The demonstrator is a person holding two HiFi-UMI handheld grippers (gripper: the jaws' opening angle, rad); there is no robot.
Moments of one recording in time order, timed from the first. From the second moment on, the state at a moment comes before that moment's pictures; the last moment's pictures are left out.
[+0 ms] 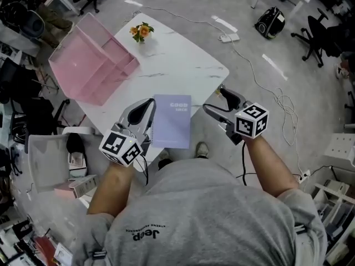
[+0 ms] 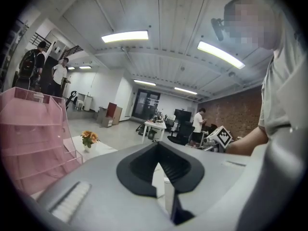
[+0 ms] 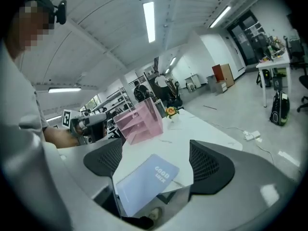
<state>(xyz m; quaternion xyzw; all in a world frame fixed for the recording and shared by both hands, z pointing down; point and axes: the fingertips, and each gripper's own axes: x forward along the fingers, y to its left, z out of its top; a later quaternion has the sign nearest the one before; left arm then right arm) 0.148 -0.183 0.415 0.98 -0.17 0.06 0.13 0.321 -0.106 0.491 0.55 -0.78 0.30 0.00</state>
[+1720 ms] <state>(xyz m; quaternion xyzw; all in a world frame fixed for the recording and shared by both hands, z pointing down) 0.067 -0.183 0.482 0.97 -0.15 0.10 0.16 0.136 -0.055 0.710 0.36 -0.63 0.69 0.05</state>
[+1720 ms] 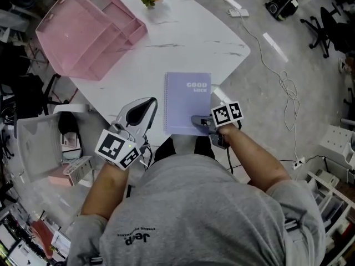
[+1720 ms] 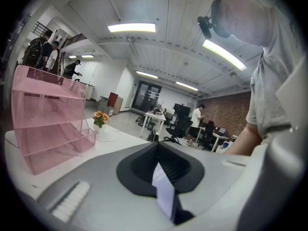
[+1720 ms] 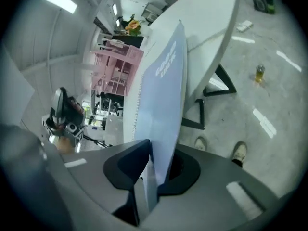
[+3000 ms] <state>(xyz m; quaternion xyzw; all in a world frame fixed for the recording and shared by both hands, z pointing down) -0.111 -0.218 0.487 0.92 -0.33 0.05 0.20 0.017 -0.221 0.598 0.09 -0.83 0.52 0.18</state>
